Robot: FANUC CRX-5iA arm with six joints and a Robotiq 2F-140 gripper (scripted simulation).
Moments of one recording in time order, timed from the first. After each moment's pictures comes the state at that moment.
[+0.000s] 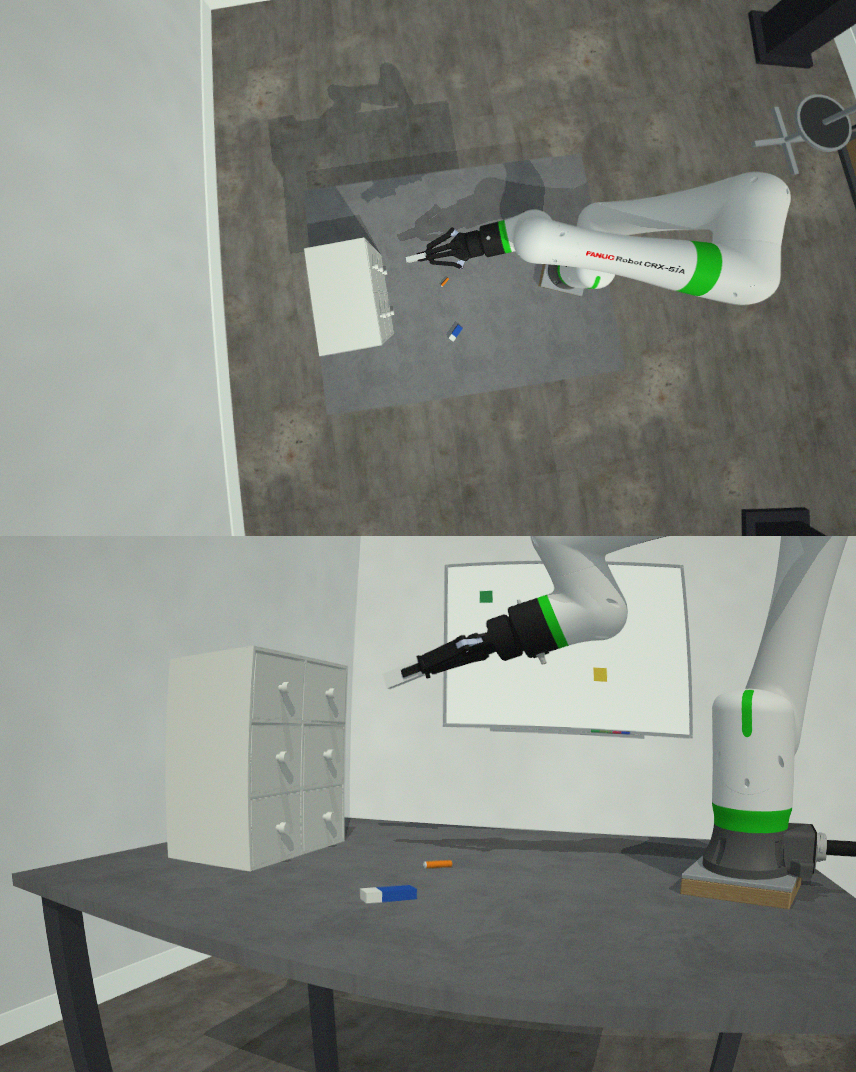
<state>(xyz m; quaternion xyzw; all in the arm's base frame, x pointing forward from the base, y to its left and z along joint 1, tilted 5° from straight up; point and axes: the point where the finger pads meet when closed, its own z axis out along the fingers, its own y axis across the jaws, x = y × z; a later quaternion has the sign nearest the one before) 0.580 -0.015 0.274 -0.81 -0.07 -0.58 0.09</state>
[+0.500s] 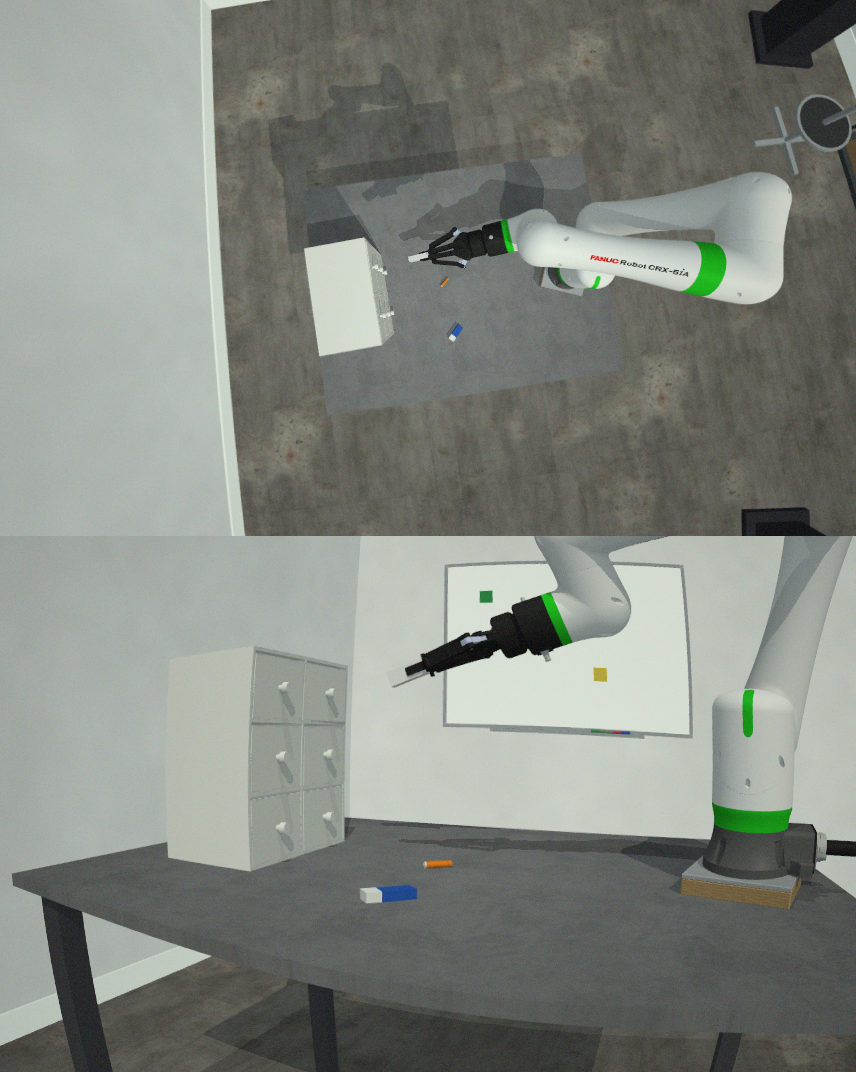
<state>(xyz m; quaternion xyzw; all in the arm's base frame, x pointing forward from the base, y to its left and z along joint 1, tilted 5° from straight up) 0.572 -0.016 0.277 -0.81 -0.07 -0.58 0.09</state>
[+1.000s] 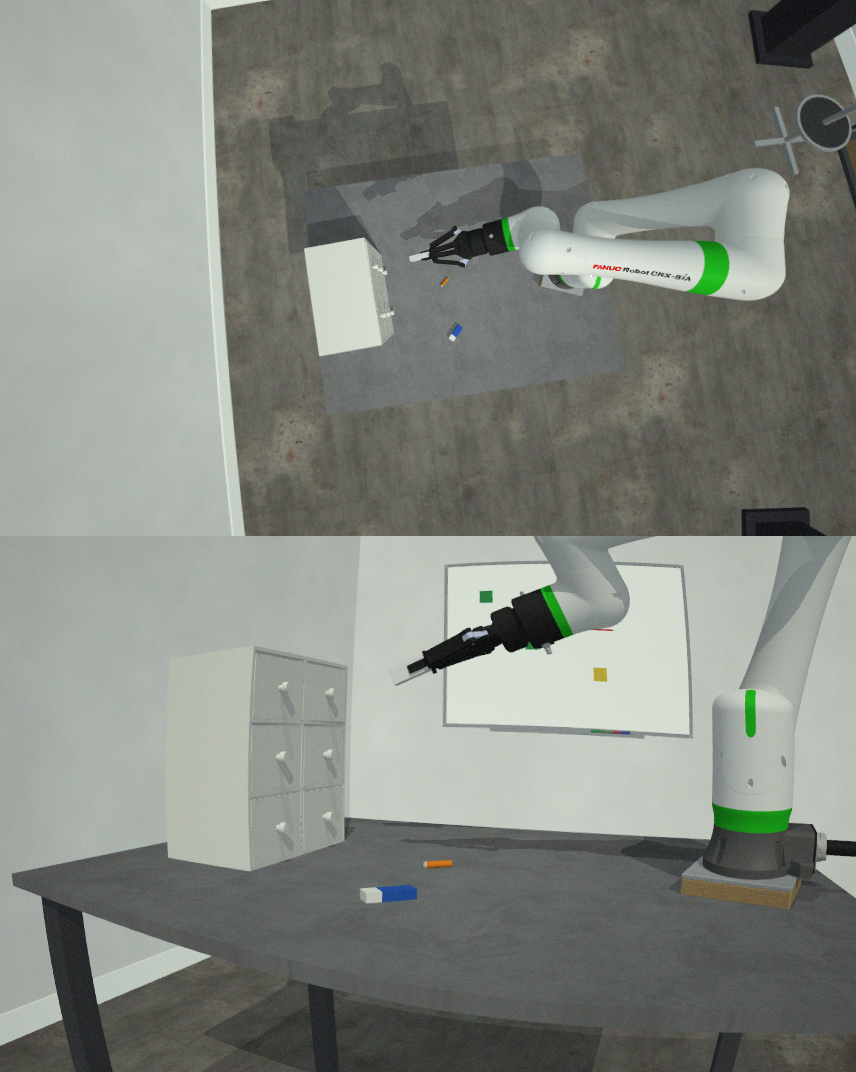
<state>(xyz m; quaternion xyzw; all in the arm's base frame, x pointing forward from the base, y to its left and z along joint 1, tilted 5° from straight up) 0.569 -0.018 0.280 -0.82 -0.07 -0.56 0.09</state>
